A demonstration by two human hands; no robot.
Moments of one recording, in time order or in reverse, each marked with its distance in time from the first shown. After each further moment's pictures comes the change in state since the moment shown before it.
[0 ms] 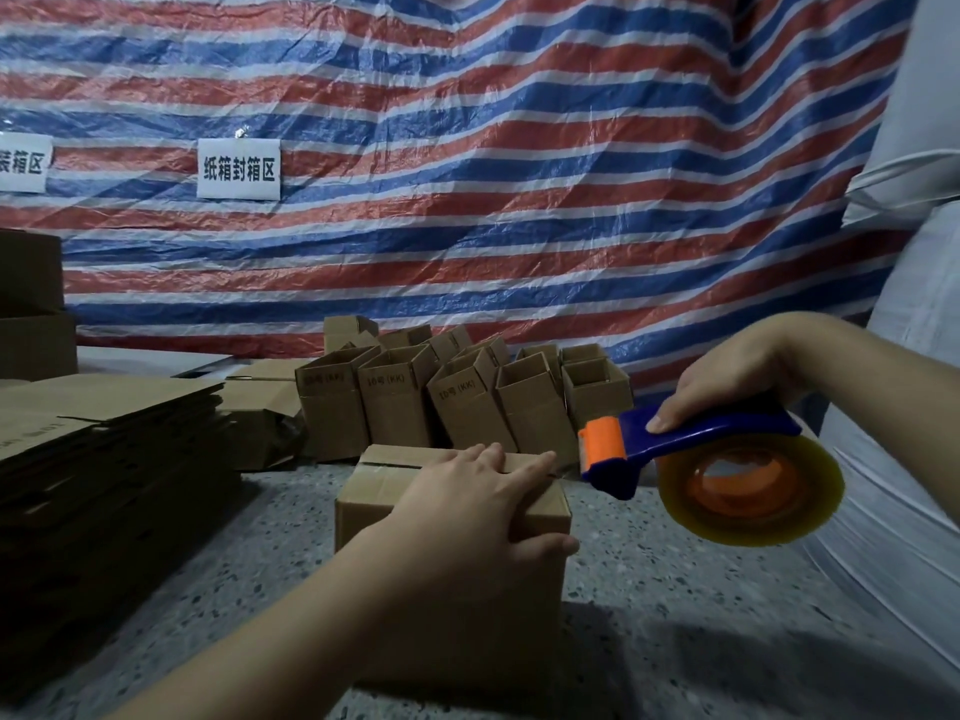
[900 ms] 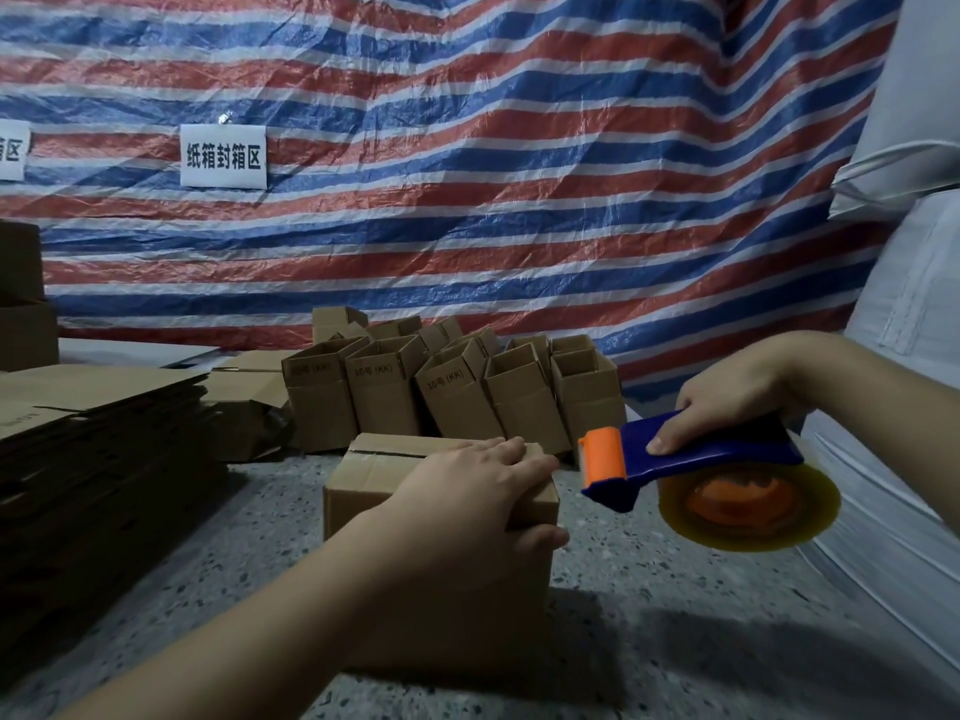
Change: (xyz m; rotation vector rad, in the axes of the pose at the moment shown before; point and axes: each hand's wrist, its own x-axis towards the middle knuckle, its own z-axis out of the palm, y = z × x) left_hand 0.010 0.003 0.009 -0.016 0.119 0.130; right_hand 0.001 0.012 0.024 -0.085 0.070 0.062
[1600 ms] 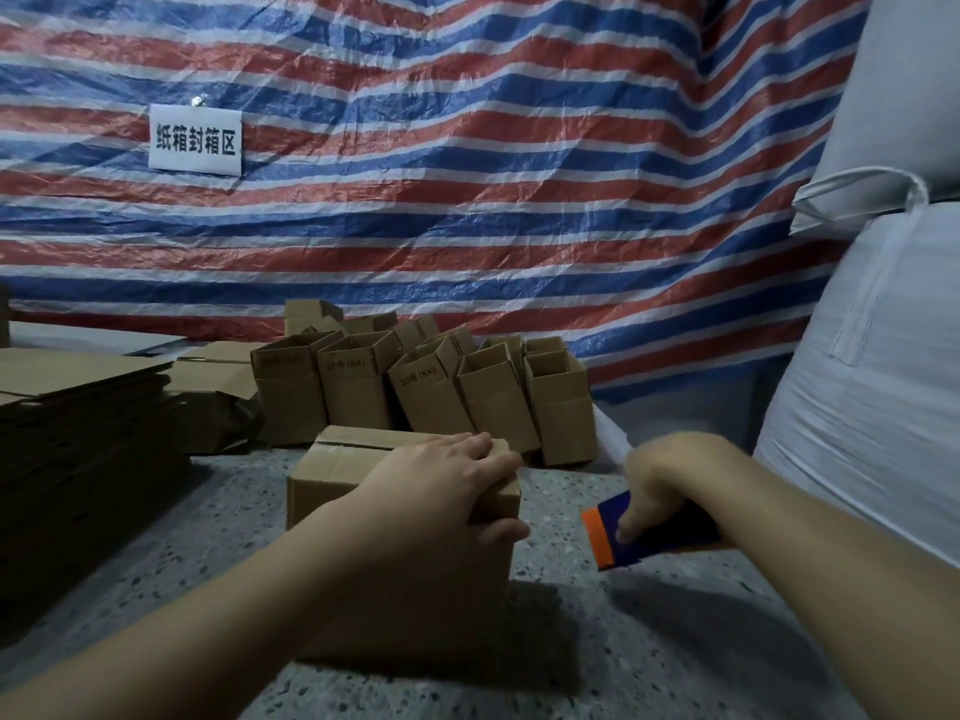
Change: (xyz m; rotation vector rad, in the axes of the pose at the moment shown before) left_hand 0.001 0.004 -0.003 0.019 -0.019 -0.026; right_hand 0.032 -0.014 0.068 -0.445 0.234 0.251
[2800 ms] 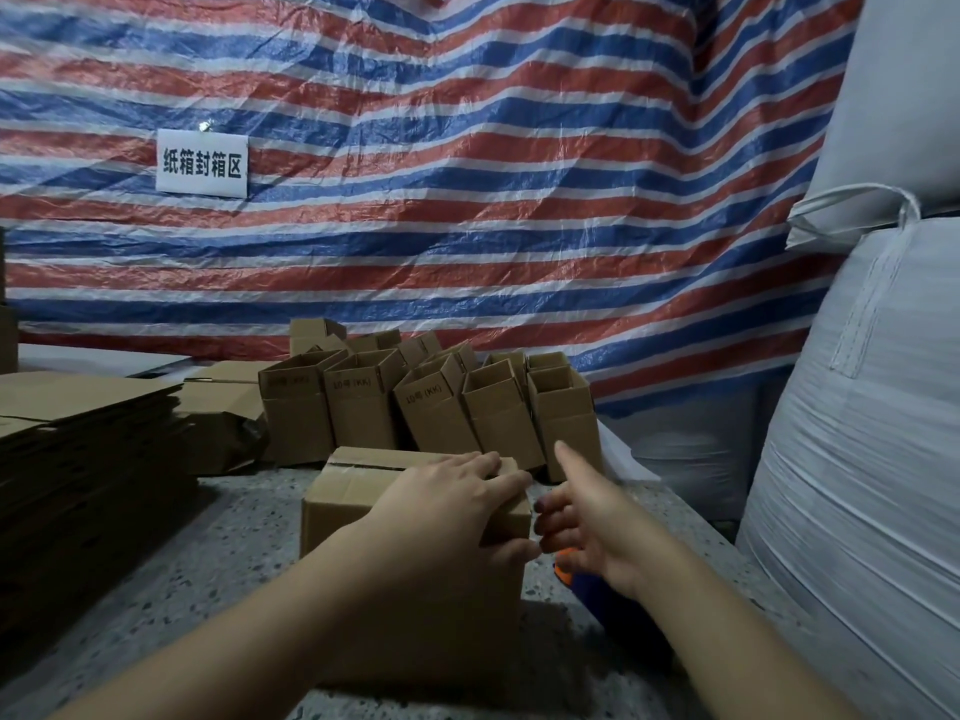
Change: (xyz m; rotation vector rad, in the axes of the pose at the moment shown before) left_hand 0.004 -0.005 0.012 0.019 0.056 0.018; right_hand -0.019 -0.067 0.040 1.661 -0.041 -0.175
